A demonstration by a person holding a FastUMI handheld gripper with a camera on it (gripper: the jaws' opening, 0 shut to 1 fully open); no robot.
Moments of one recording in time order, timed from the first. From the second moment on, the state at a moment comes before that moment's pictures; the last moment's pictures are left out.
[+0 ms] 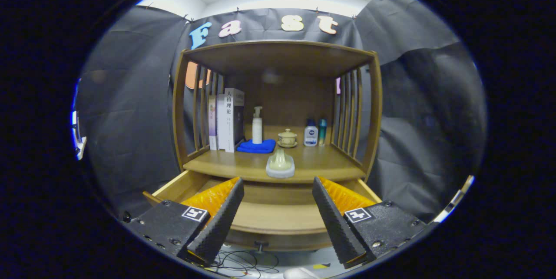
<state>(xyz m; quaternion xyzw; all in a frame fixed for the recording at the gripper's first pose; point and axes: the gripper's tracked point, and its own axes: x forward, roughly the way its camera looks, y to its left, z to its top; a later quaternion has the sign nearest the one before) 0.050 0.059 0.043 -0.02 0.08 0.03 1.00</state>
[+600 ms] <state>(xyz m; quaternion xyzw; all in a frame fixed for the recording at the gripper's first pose) 0.028 0.073 -0.095 -0.02 0.12 0.01 0.99</state>
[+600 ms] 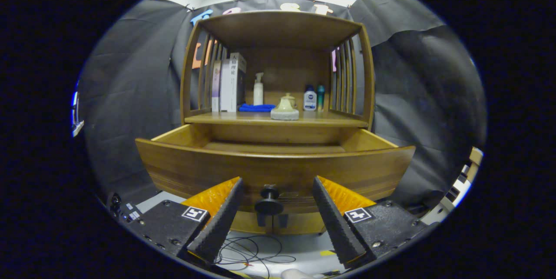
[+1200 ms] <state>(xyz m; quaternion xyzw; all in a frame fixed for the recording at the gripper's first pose) 0.054 0.079 -0.108 -0.02 0.11 0.00 0.99</state>
